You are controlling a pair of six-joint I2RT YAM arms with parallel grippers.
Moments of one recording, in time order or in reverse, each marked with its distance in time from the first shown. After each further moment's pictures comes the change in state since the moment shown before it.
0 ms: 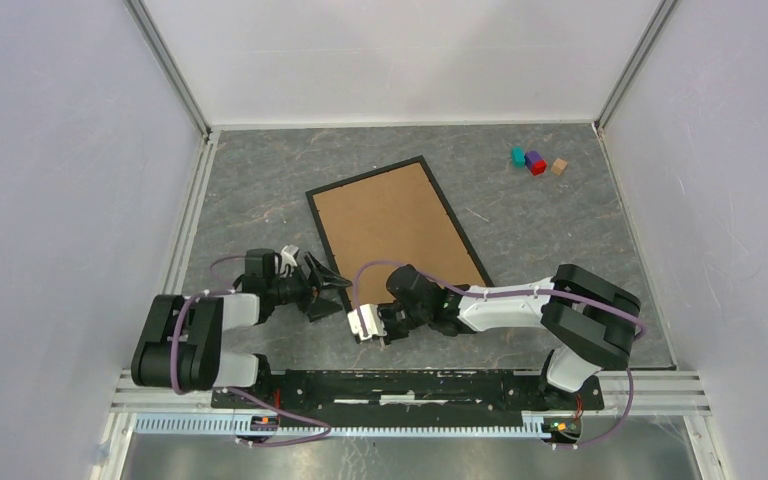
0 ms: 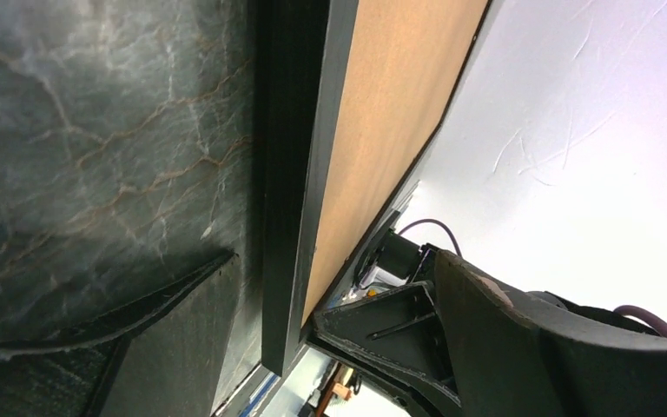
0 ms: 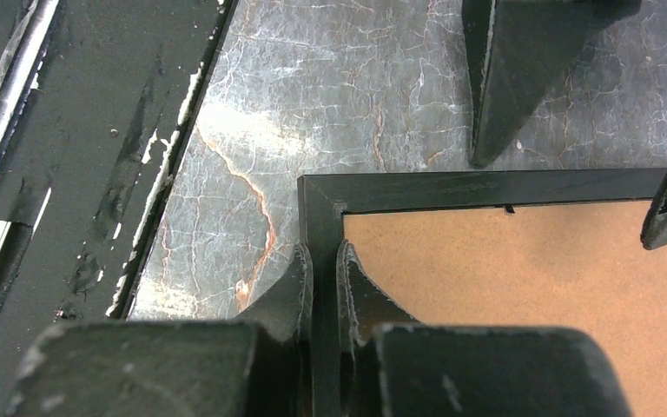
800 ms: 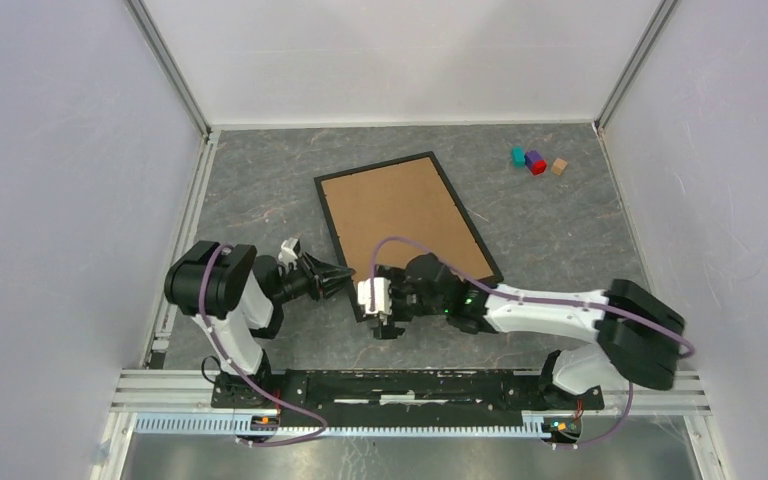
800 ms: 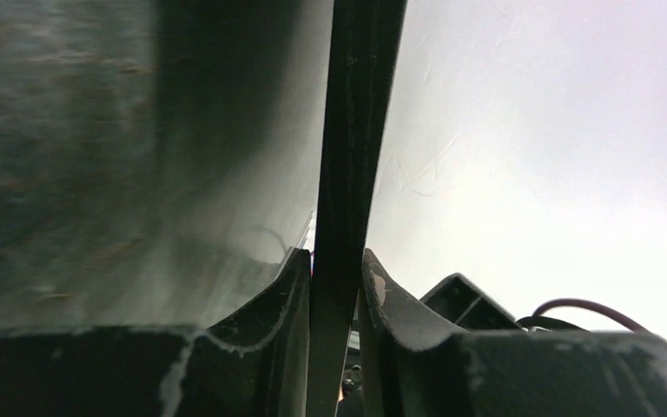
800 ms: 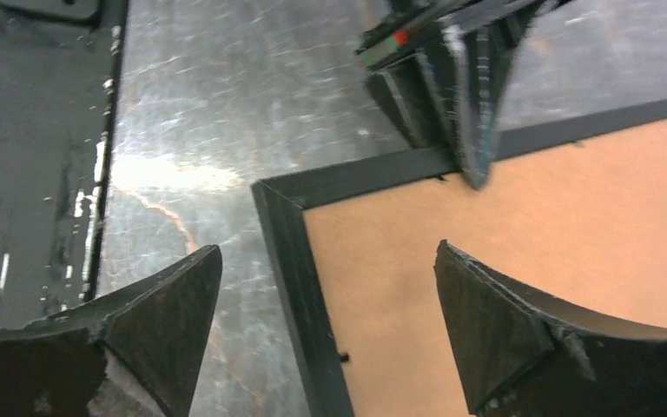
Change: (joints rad) left arm -0.056 0.519 -0.122 1.178 0.001 -0.512; right arm -0.021 -0.159 -0.006 0.006 0.140 0.151
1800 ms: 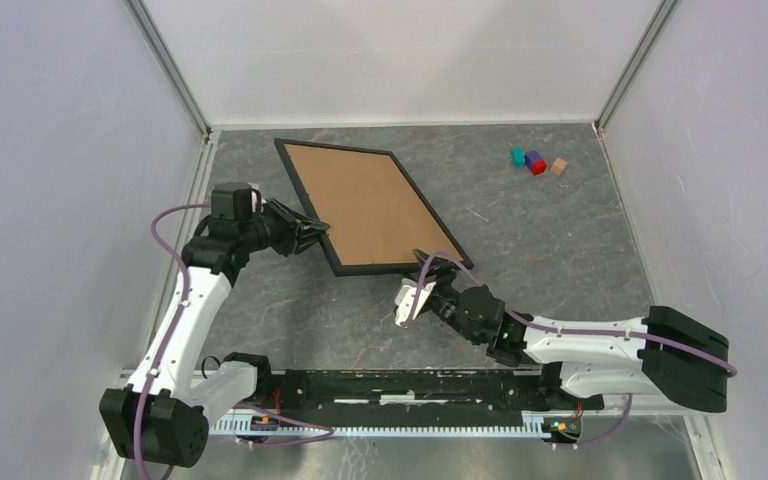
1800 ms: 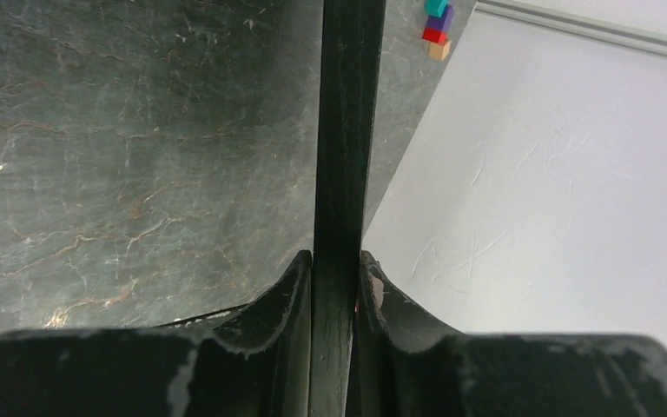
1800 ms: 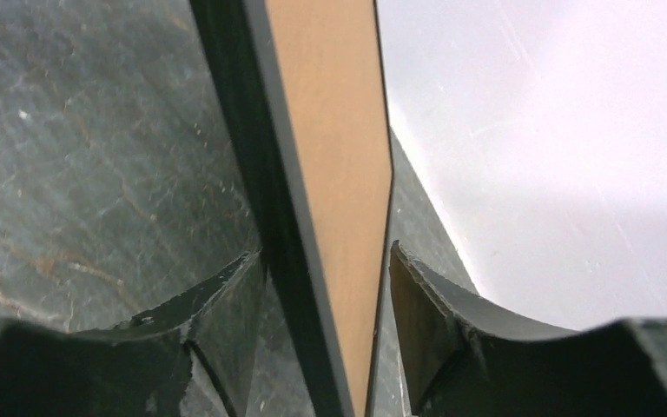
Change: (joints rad) left arm -0.001 -0.844 0.792 -1.993 -0.354 0.297; right arm 0.093 -0.333 -0.362 0.510 0.716 -0.238
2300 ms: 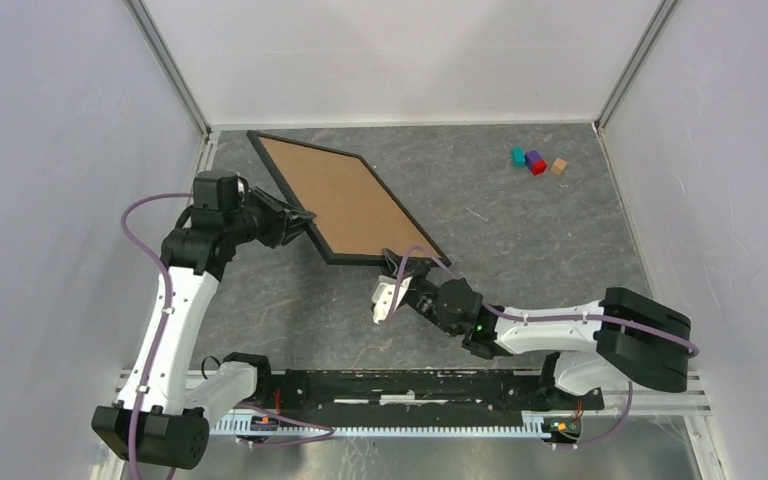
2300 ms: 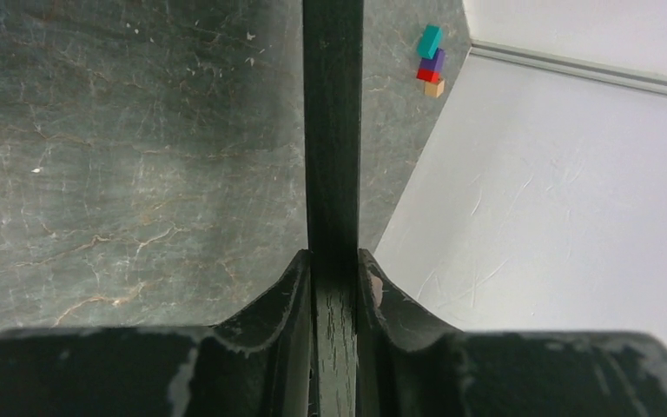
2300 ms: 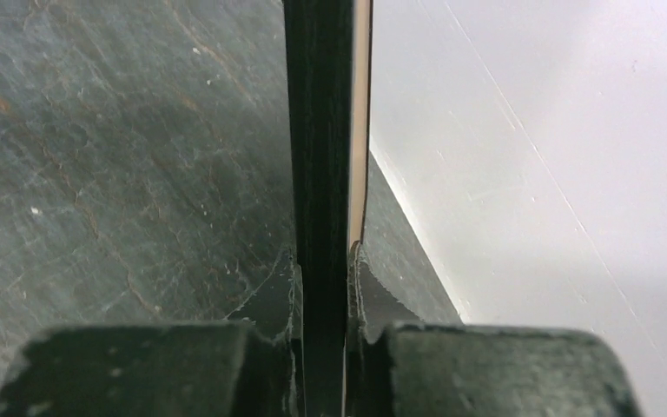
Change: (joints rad) left arm 0.003 -0.011 0.193 -0.215 -0.124 0.026; right arm 0.005 0.219 0.131 0.187 -0.068 -0.050
